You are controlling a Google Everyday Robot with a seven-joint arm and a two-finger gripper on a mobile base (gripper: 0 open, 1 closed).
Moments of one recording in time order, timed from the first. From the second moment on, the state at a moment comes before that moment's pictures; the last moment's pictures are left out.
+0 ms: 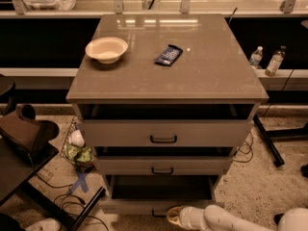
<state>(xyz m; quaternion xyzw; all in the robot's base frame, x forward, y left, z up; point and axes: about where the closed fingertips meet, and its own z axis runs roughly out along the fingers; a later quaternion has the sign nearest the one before) 0.468 -0.090 0.151 -0.62 0.67 0.14 0.39</state>
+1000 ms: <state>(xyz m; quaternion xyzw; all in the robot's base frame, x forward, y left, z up) 0.554 -0.097 0.159 -0.62 0.67 0.10 0.39</state>
